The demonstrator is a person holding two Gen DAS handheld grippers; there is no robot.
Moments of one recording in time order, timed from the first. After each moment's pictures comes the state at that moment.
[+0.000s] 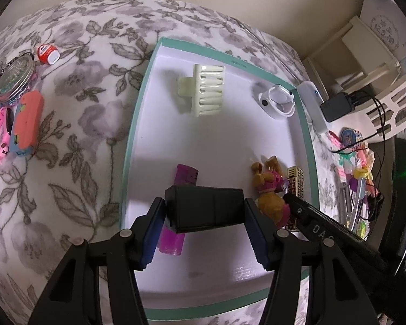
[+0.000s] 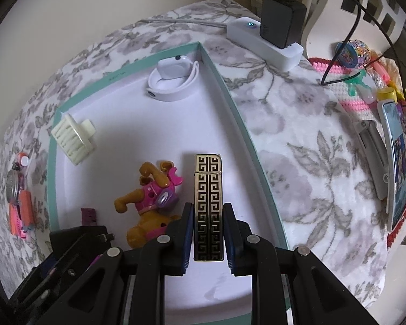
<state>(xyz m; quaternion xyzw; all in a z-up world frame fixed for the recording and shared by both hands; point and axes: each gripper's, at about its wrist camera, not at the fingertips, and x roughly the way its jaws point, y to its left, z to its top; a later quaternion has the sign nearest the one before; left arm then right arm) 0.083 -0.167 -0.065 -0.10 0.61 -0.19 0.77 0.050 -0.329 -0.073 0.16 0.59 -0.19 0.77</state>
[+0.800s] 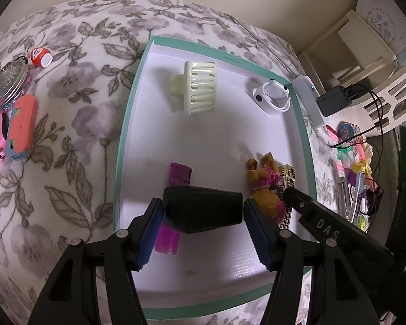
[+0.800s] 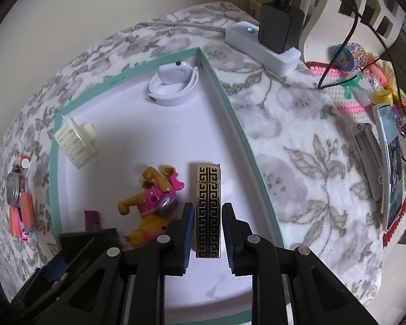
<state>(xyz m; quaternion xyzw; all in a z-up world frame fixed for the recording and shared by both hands) 0.084 -0.170 -0.067 -0.09 0.61 -0.20 0.76 0.052 -0.332 -0.064 0.17 0.59 -0.19 0.77</state>
